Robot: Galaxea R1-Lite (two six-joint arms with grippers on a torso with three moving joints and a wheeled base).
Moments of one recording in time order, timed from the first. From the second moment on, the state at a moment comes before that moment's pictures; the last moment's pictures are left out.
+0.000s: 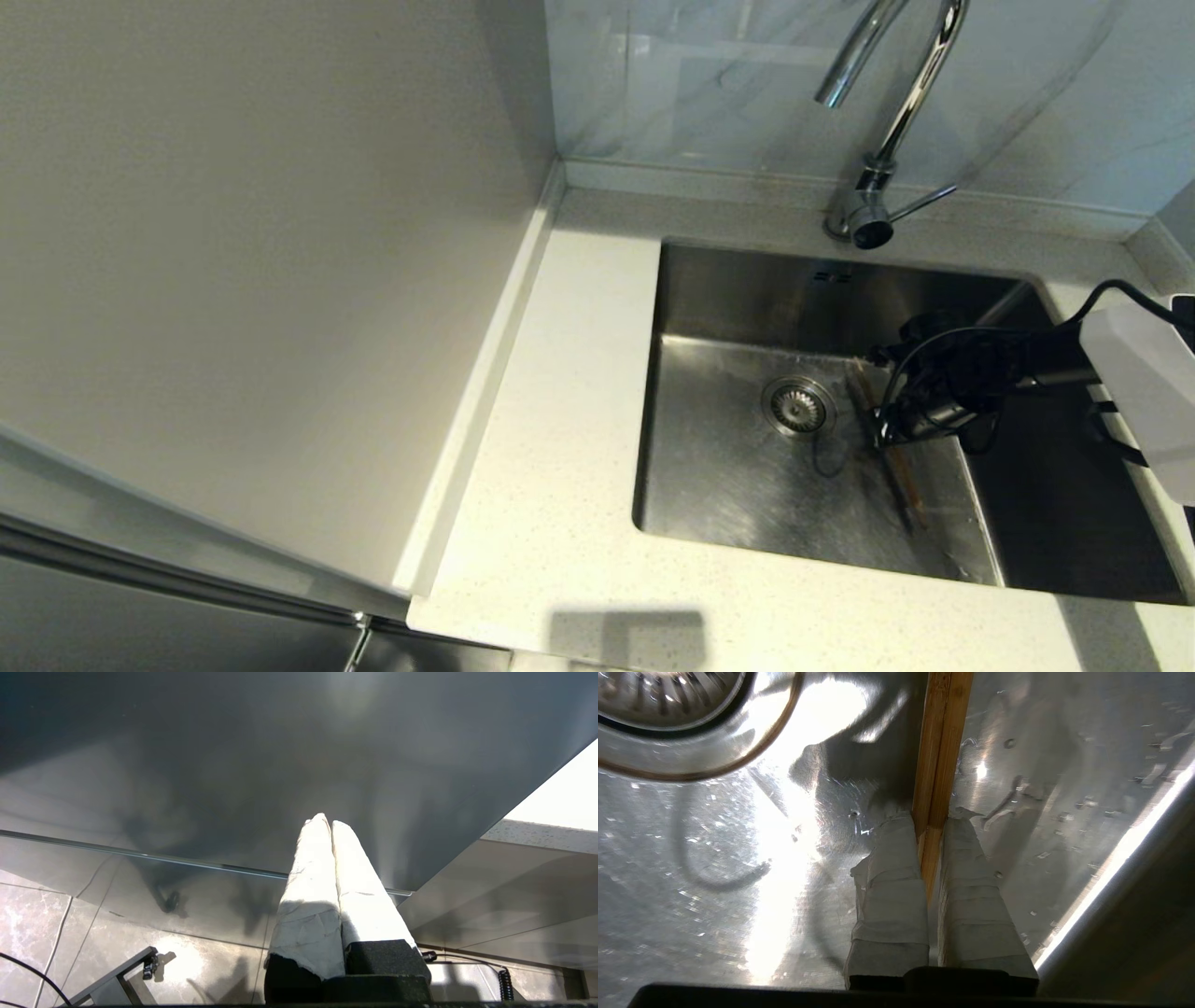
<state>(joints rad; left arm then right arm) 0.00 0.00 0.00 0.00 0.02 -0.02 -0.08 2.43 -1.79 0.31 -0.08 -0.15</state>
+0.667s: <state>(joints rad) 0.00 0.00 0.00 0.00 0.02 -0.02 -0.13 2.27 -1.74 0.31 -0.09 -0.14</state>
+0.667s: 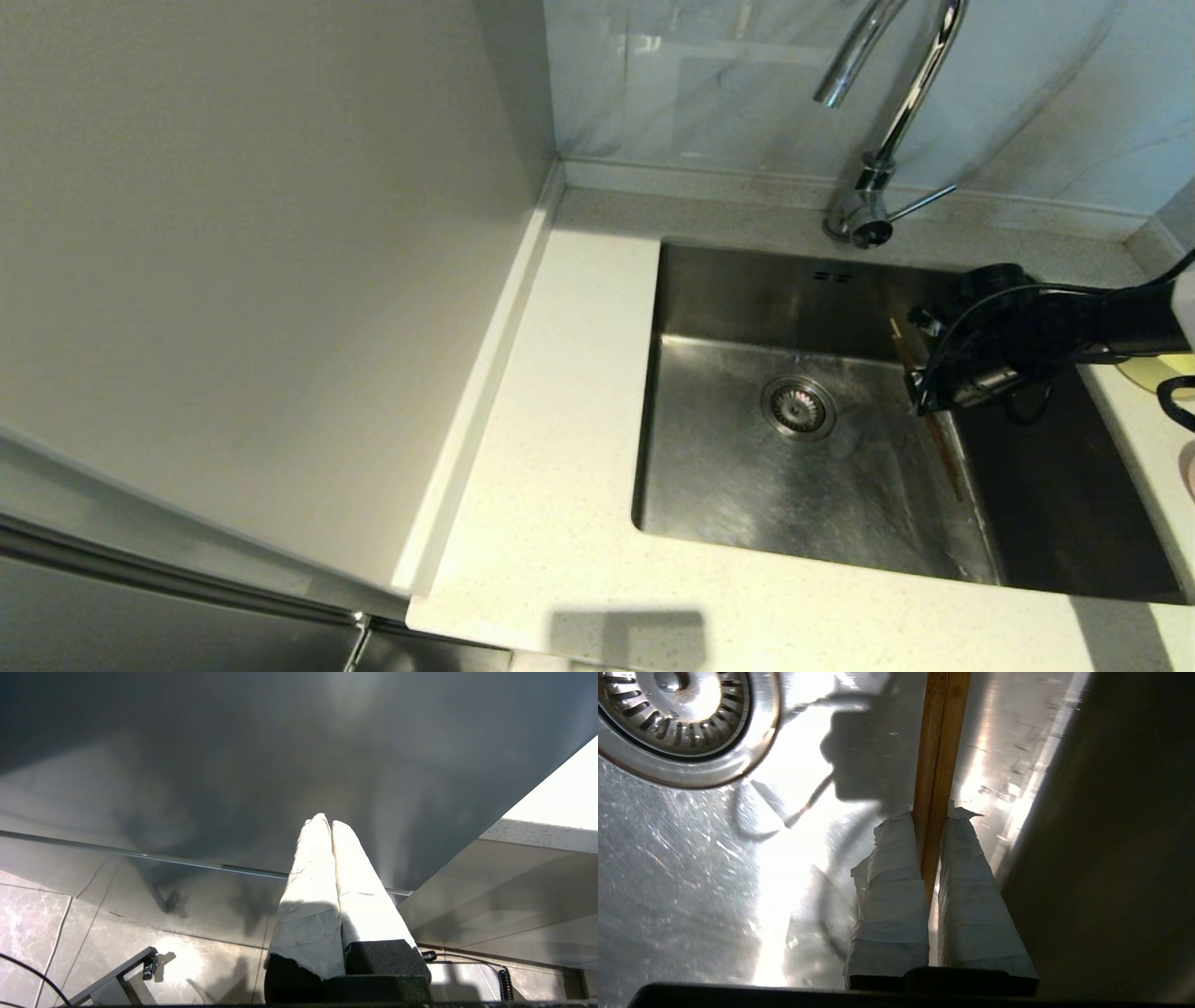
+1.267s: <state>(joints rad) 0.00 0.00 0.00 0.00 0.02 -0.02 -0.23 2.11 -1.67 0.31 -0.09 -0.13</state>
